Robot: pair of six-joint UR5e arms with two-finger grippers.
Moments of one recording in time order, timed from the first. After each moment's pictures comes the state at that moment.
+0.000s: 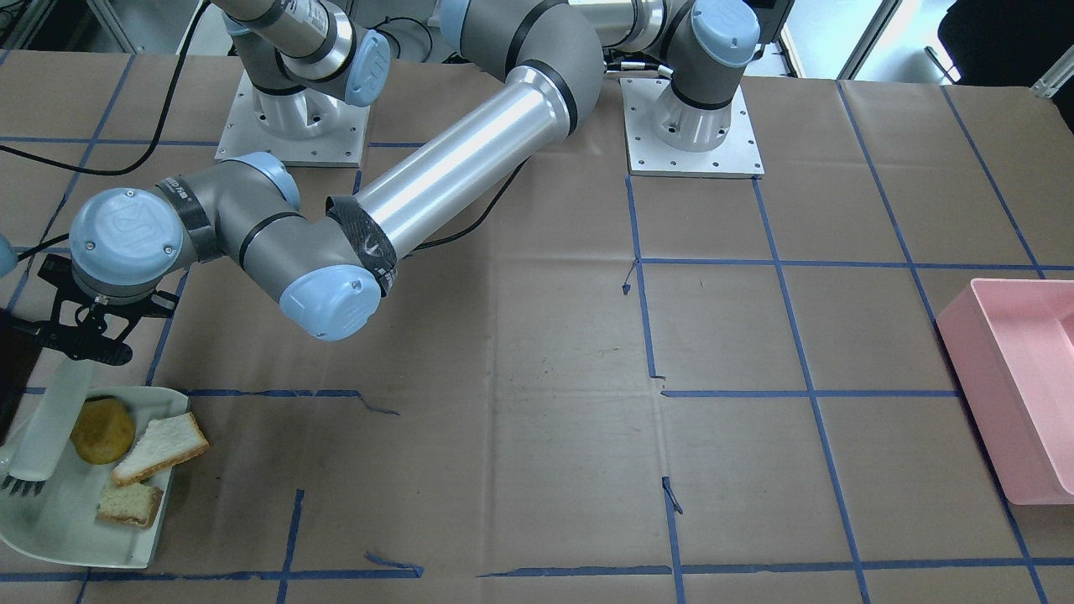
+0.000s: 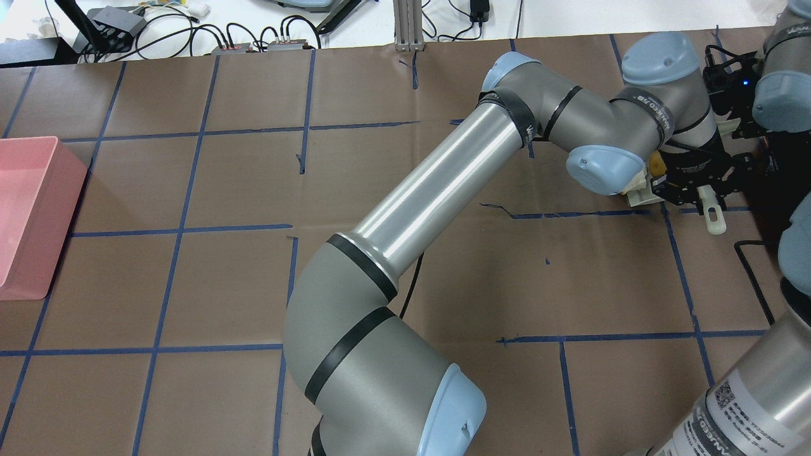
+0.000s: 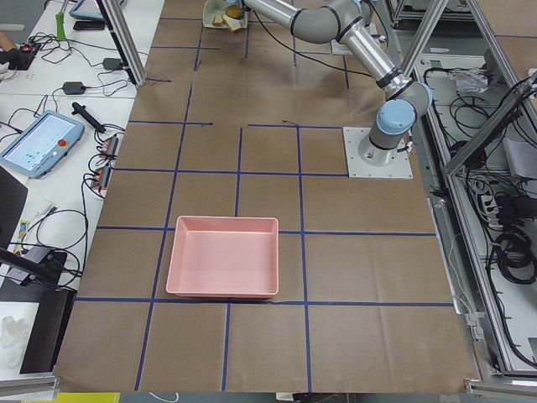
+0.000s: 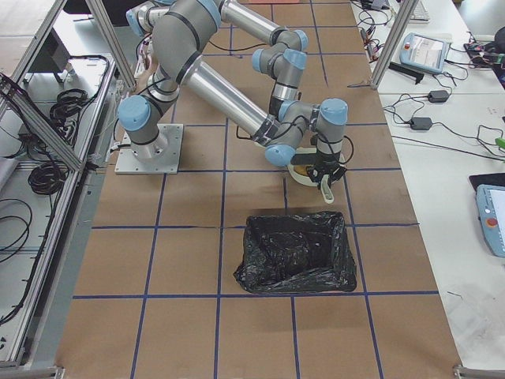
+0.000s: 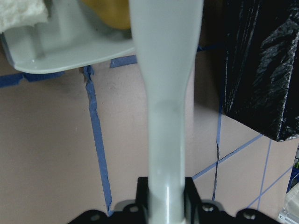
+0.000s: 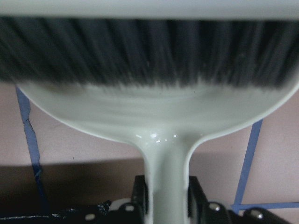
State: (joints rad) left arm -2.32 -2.73 -0.41 -1.32 0.97 -0.69; right arm 1.12 -1.01 1.52 -2.27 -1.75 -2.06
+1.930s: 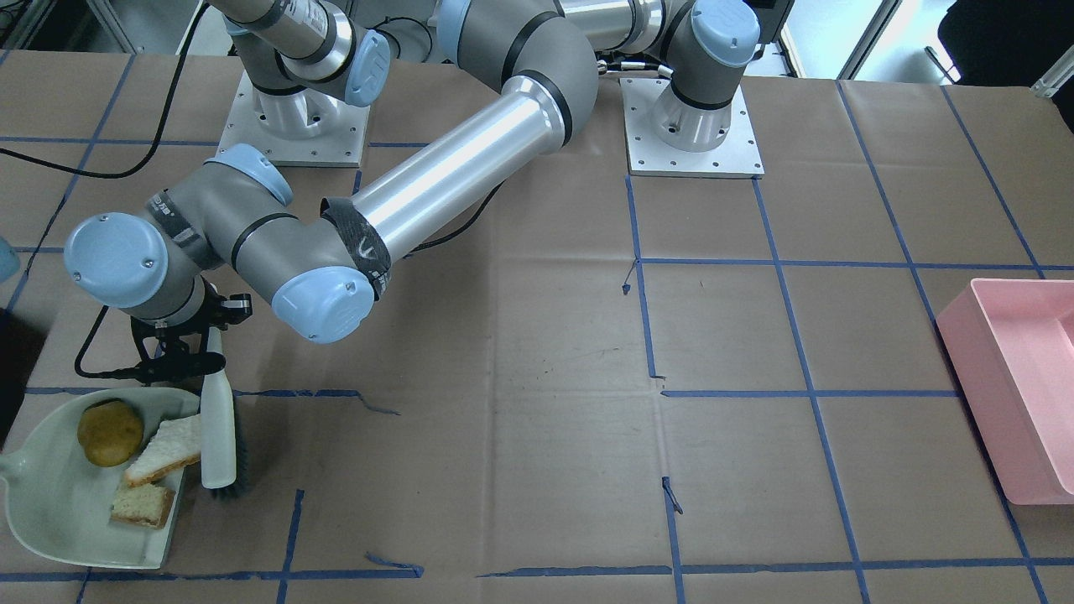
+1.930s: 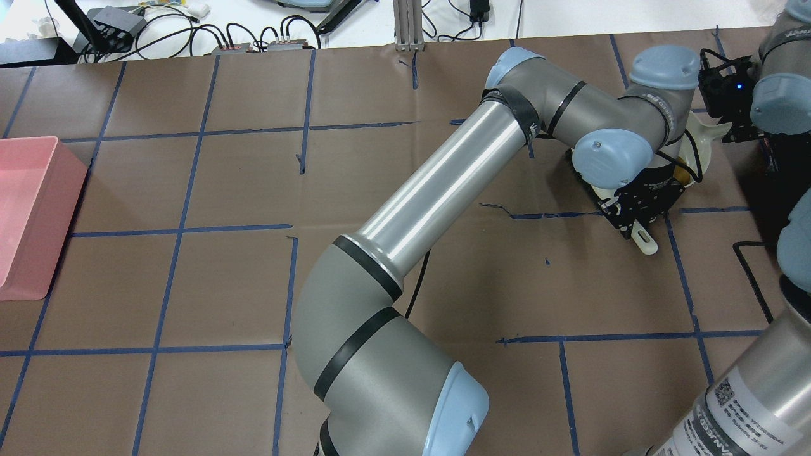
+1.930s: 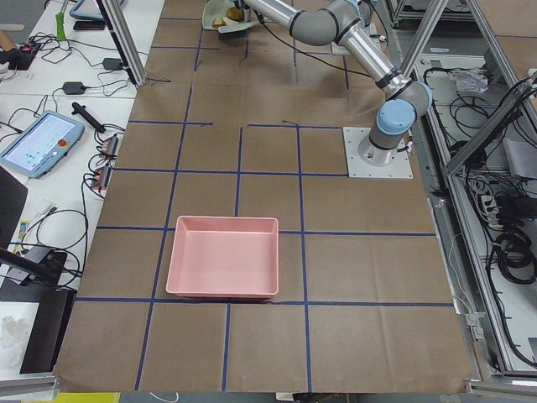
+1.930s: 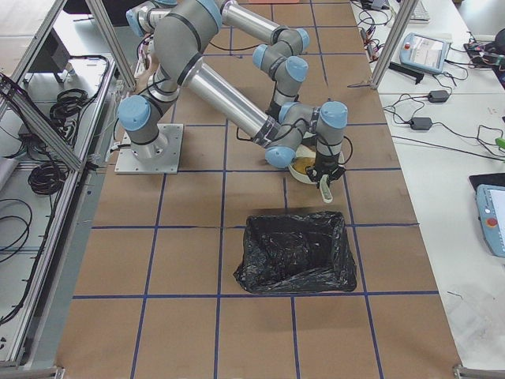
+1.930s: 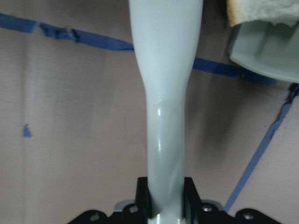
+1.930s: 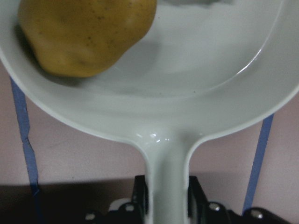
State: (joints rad) left arm -2.32 -2.79 -0.32 -1.67 1.21 -0.96; right arm 1.12 -1.00 1.52 -2.25 -1.71 -2.06
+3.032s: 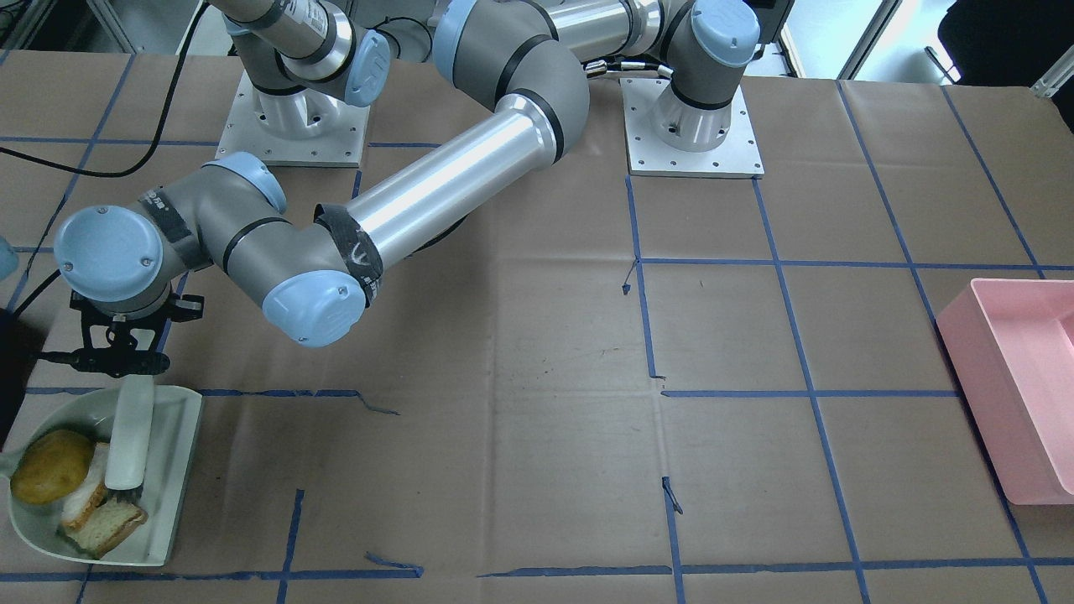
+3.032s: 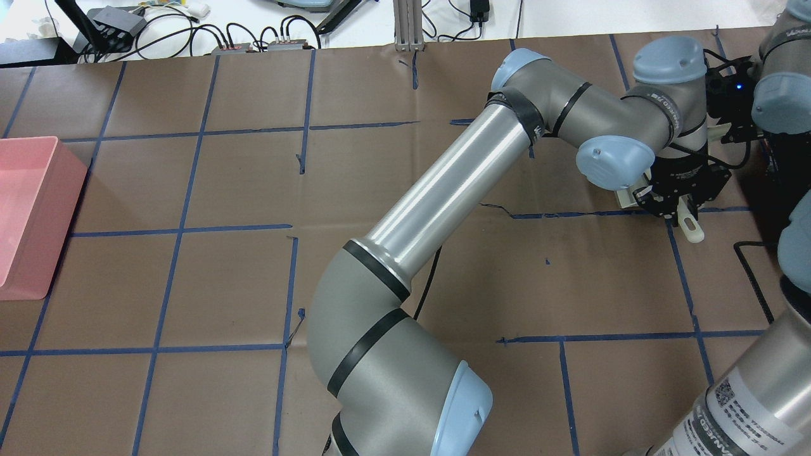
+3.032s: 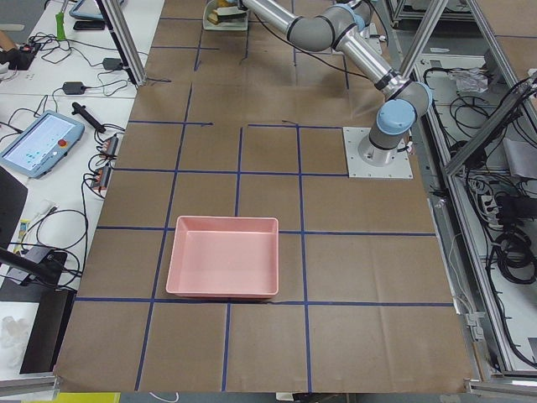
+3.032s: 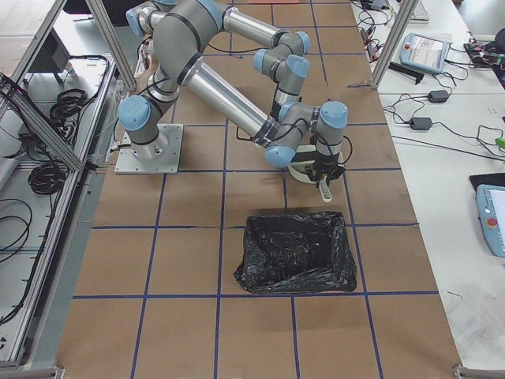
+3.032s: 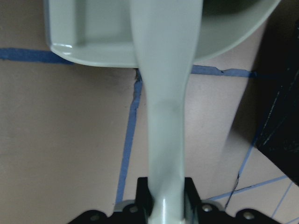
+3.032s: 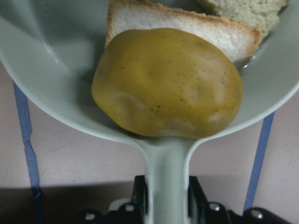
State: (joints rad) left arm -2.32 -2.82 -0.22 -1.63 1.09 -0.80; right arm 1.12 -1.01 1.52 -2.25 -1.69 -2.06
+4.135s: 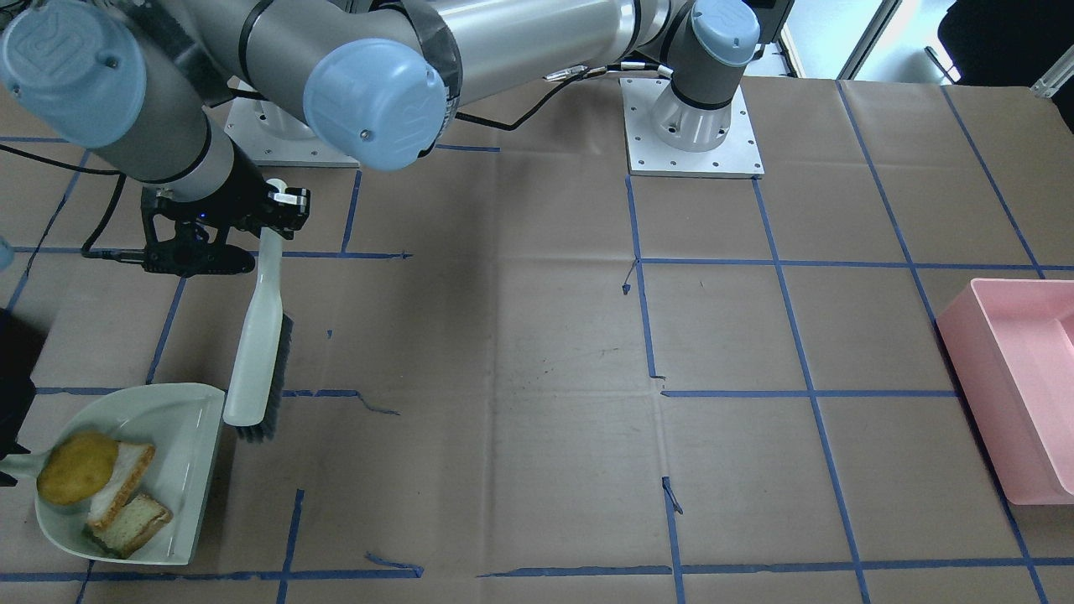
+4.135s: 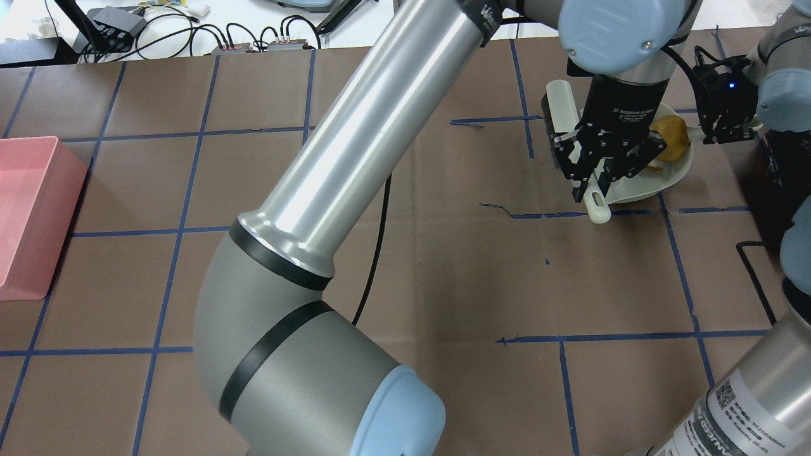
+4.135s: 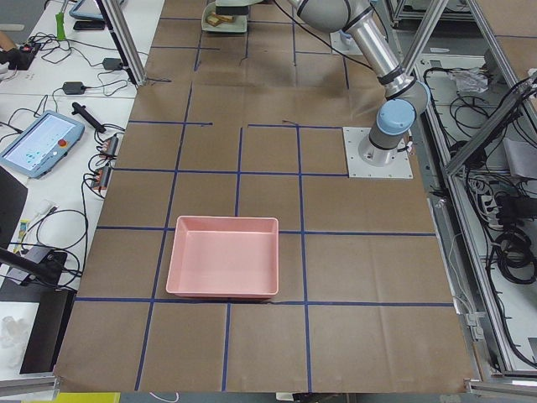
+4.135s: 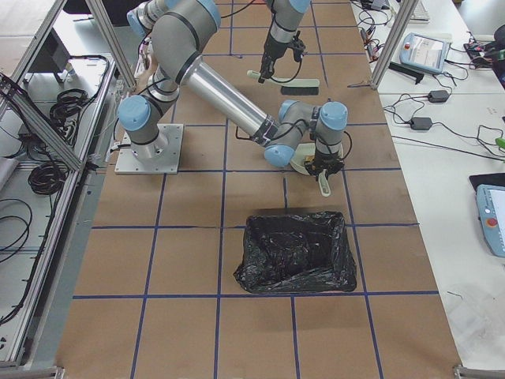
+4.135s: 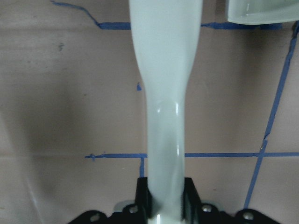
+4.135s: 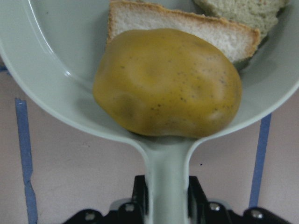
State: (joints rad) left arm -2.25 -2.49 -0.34 -2.17 1.39 -0.65; right arm 1.11 -1.02 1.52 -2.18 -1.58 -2.06
